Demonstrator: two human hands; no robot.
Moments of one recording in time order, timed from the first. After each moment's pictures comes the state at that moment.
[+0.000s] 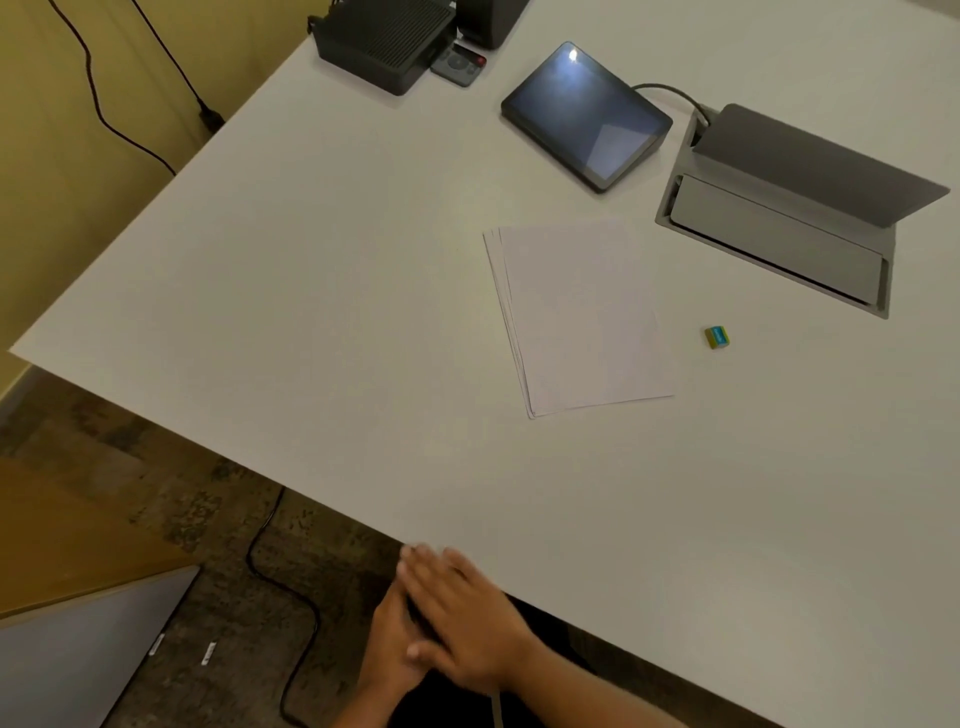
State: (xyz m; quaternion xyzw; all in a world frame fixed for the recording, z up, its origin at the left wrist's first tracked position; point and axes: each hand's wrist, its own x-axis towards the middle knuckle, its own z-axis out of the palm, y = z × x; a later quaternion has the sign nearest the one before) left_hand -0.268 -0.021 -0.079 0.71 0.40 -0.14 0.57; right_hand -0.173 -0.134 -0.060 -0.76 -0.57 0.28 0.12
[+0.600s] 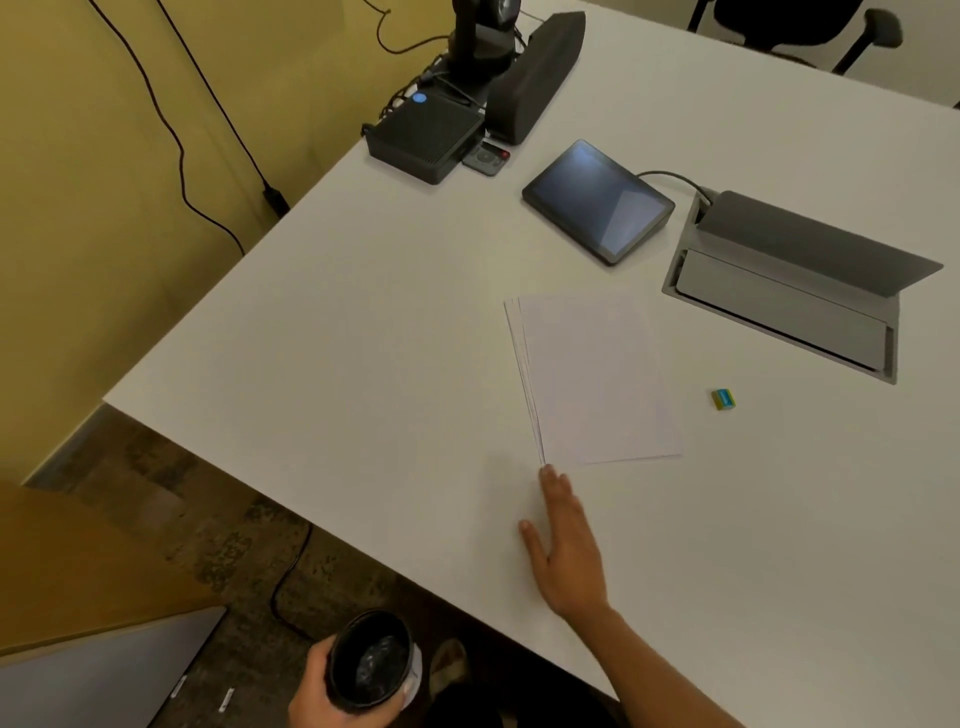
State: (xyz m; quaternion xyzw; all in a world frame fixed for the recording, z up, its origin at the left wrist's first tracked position) left_hand -0.310 0.016 0.001 0.68 0.51 0.03 0.52; right_hand -0.065 -0.147 -0.022 -0.91 -0.22 0.14 0.32
